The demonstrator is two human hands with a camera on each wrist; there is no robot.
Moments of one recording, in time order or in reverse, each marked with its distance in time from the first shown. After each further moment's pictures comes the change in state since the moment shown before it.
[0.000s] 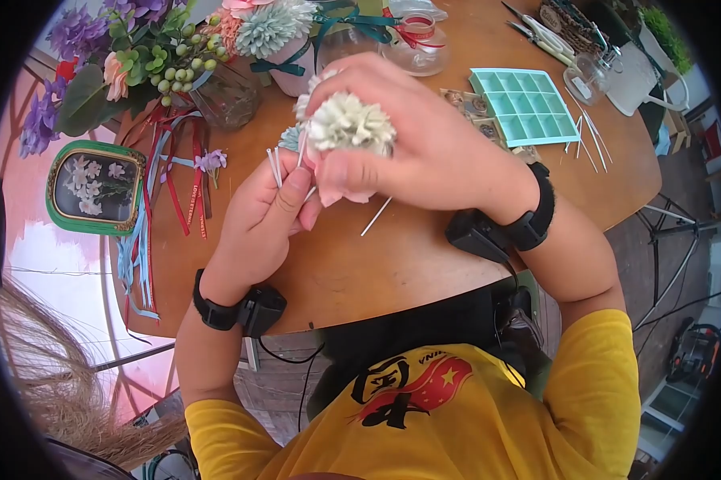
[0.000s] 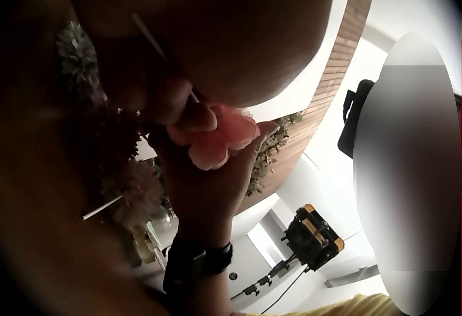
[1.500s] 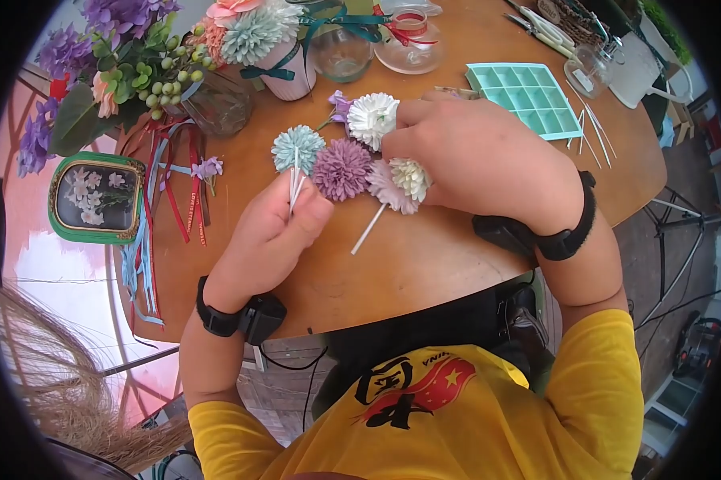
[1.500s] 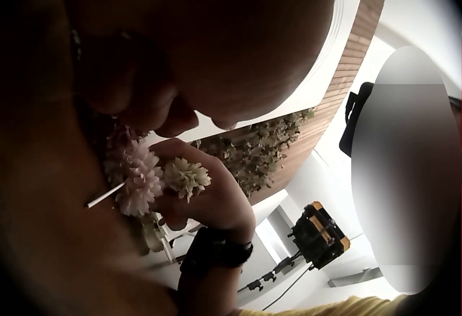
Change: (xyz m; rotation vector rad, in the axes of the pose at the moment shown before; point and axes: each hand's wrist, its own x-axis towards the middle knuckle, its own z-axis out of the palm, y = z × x) left_hand 0.002 -0.008 0.007 0.157 -0.044 0.016; right_hand -0.025 -0.017 -0.030 -0.581 -0.409 0.286
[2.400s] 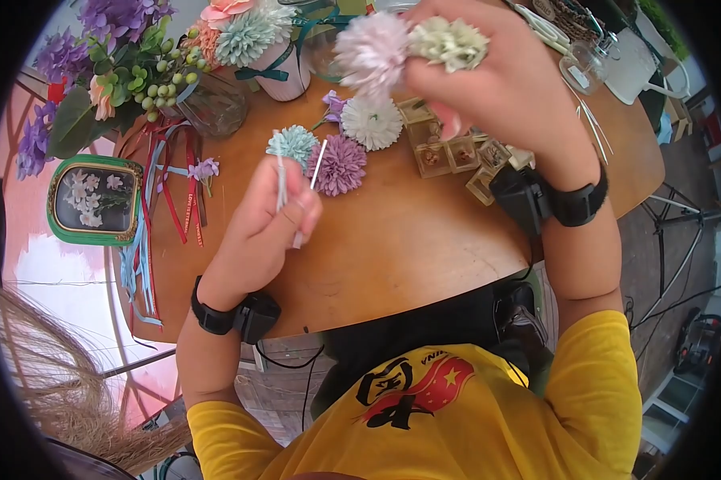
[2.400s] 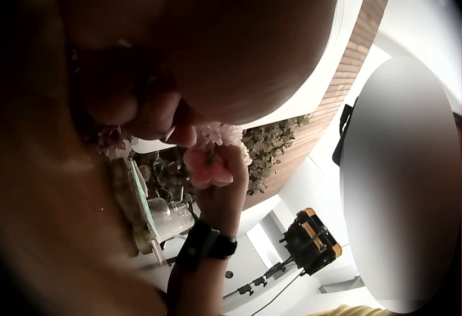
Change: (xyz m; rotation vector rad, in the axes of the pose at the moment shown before) left_hand 0.000 0.002 0.005 -0.378 0.029 -0.064; right_hand 0.008 0.025 -0.021 0.682 0.528 0.099
